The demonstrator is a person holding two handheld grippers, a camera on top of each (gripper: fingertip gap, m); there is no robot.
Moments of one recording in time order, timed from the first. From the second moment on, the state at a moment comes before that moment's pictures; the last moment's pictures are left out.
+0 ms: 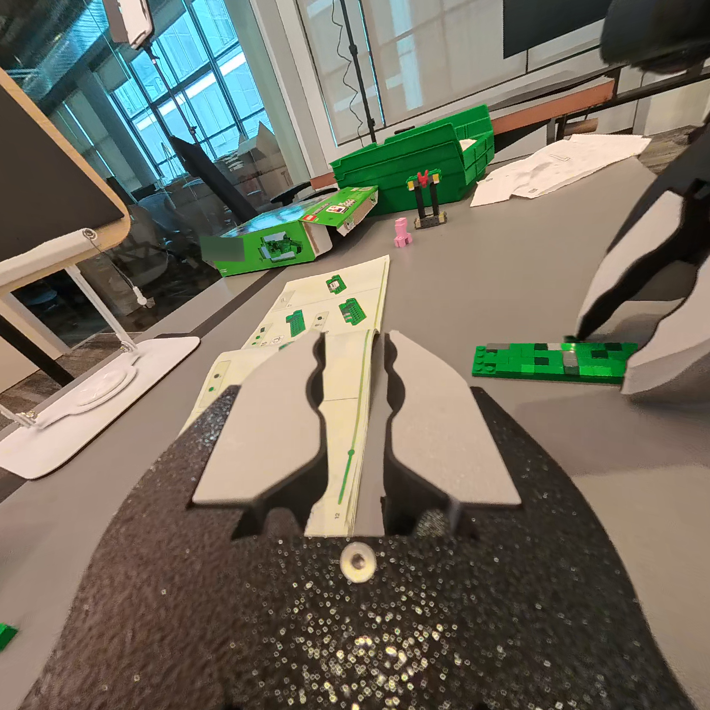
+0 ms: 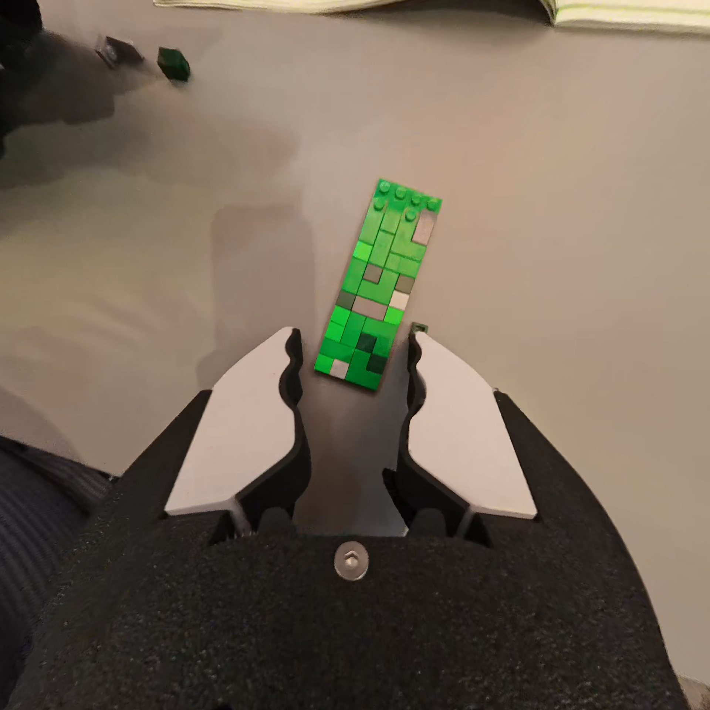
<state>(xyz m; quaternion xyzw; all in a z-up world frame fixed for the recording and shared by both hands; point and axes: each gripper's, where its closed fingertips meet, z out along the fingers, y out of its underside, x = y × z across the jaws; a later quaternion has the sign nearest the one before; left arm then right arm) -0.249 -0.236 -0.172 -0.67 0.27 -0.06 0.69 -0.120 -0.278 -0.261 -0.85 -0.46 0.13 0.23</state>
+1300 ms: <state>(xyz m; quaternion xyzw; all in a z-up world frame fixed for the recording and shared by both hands) -0.248 -0.237 -0.173 -0.67 0.27 -0.09 0.68 -0.142 -0.194 -0.254 -0.45 -0.88 0.11 0.06</state>
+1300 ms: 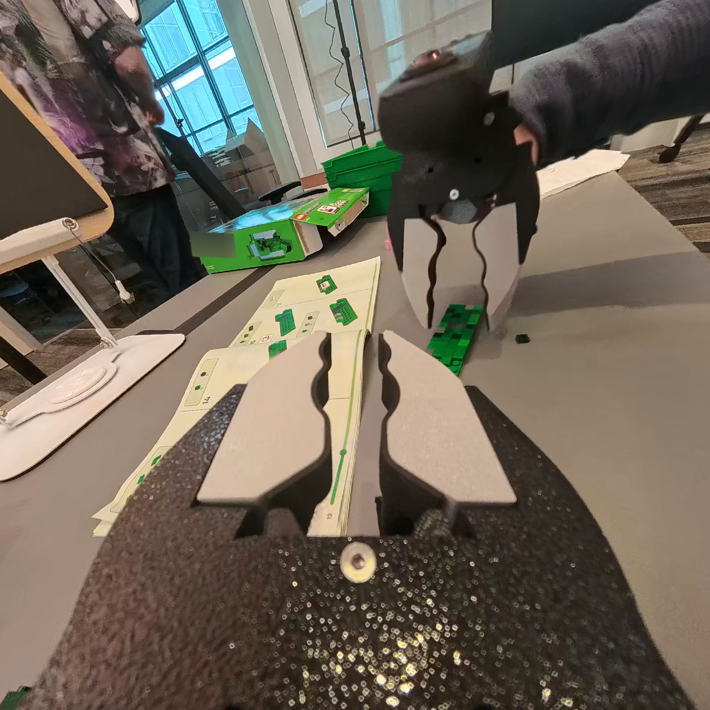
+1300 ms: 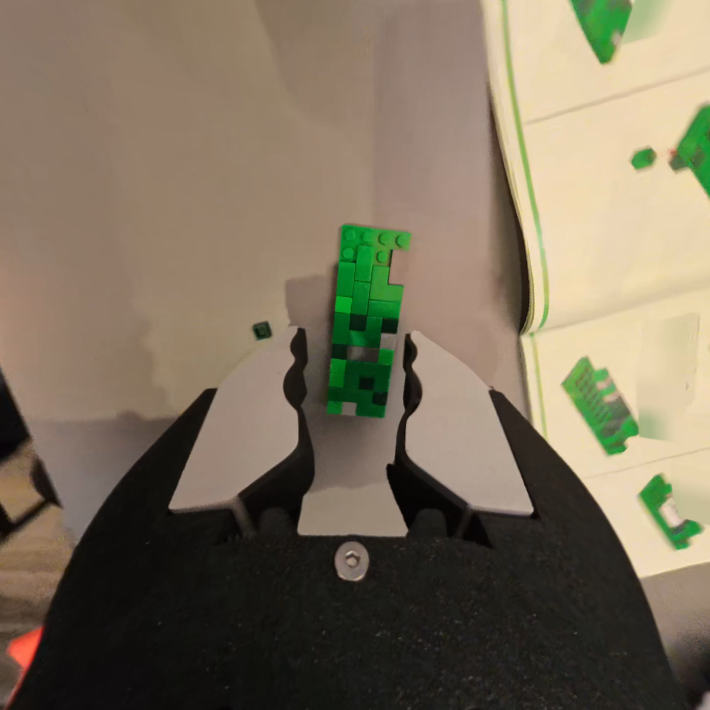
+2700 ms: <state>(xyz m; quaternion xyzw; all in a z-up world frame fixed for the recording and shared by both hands) -0.244 -0.238 -0.172 -0.67 0.28 -0.09 0.68 -0.120 -0.228 -0.261 -0.80 -0.47 0.14 0.35</state>
